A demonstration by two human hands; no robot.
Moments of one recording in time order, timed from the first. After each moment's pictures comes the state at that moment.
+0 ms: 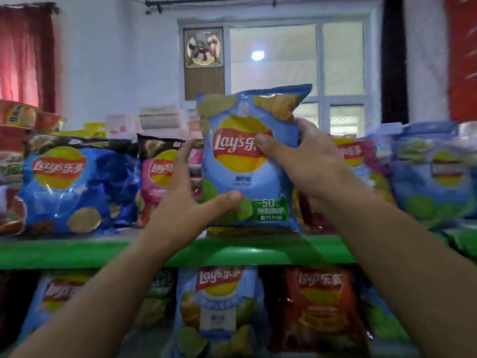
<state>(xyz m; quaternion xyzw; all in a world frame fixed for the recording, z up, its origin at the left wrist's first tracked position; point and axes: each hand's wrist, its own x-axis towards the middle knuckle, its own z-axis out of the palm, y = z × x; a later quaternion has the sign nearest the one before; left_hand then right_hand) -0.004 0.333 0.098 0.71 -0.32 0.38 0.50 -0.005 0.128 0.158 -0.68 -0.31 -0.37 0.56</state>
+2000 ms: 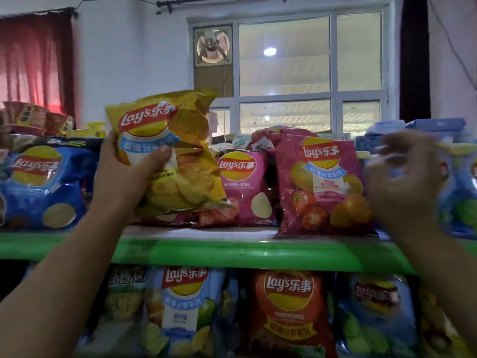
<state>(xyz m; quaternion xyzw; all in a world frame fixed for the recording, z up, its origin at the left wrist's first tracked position) 0.019 0.326 0.132 0.64 -0.06 0.54 0.54 0.048 -0.061 0.097 -0.59 -0.26 -0.67 0.36</state>
